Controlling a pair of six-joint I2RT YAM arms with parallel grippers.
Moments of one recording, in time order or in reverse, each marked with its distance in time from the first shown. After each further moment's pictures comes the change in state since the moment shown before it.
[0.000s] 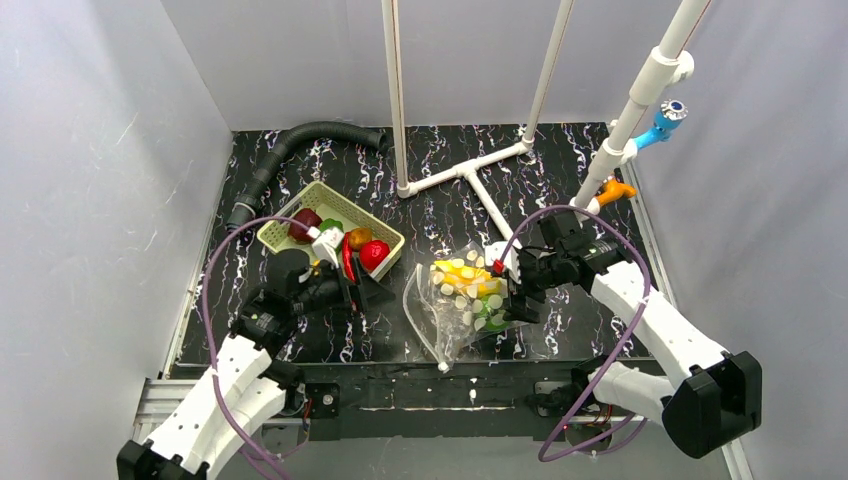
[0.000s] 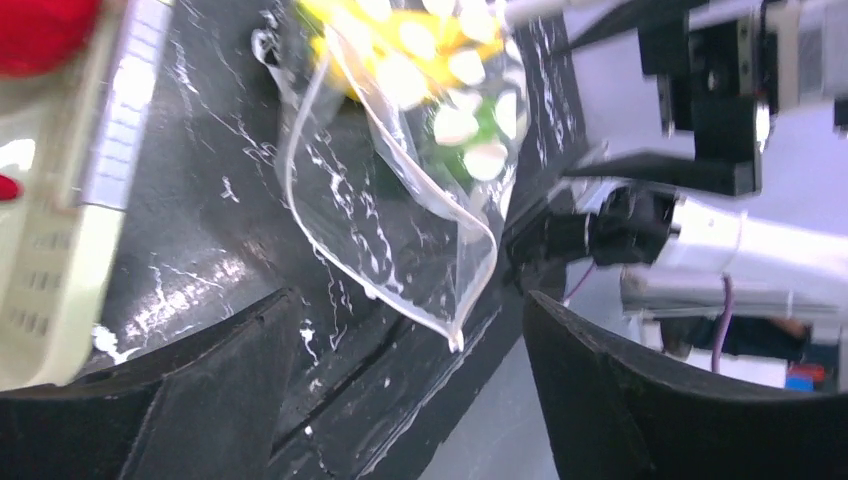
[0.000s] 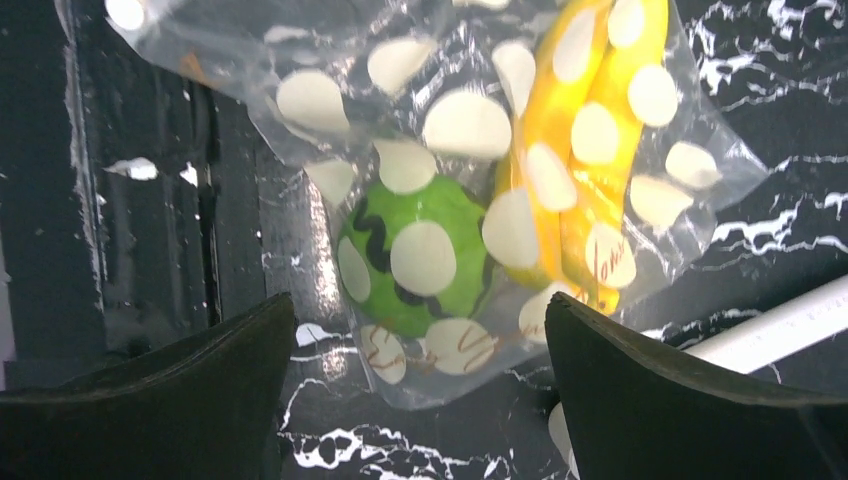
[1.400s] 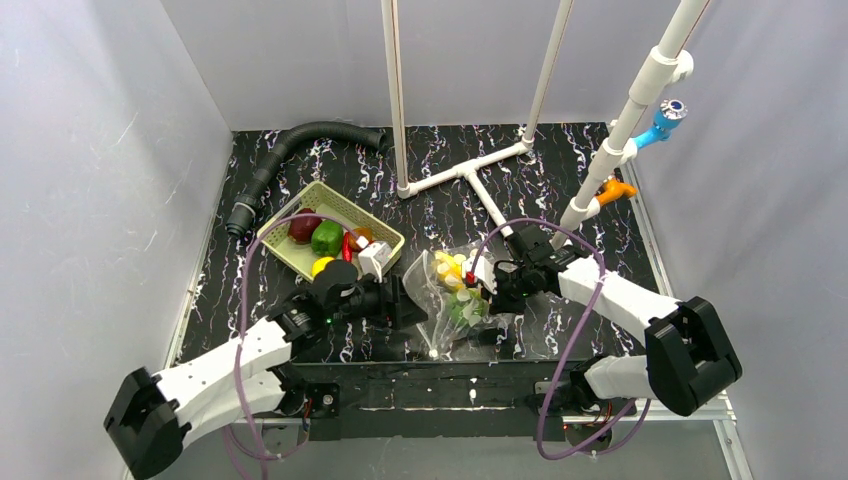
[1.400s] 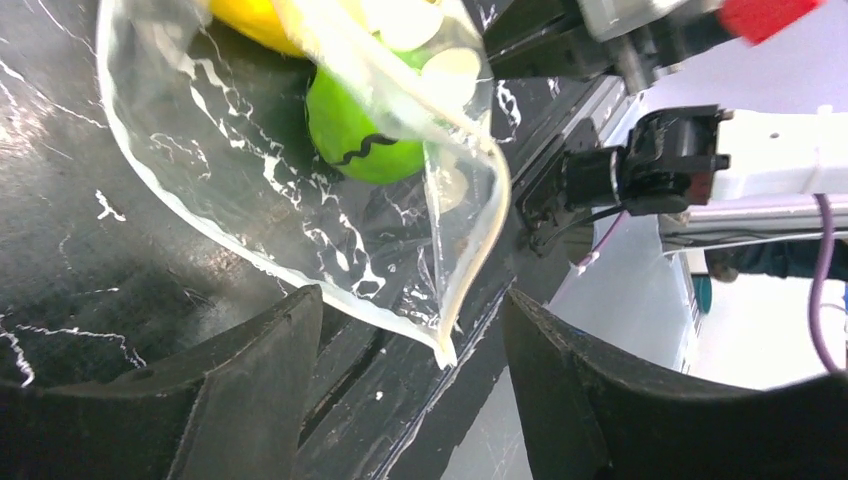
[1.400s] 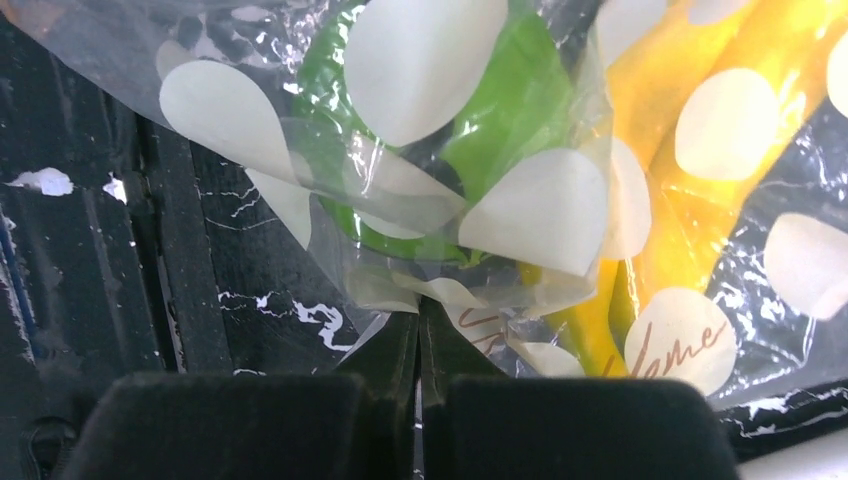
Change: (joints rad) left arm -0.426 0.185 -0.048 0.267 -0.257 -0.050; right arm 0.119 0.187 -0.151 0.266 0.153 0.120
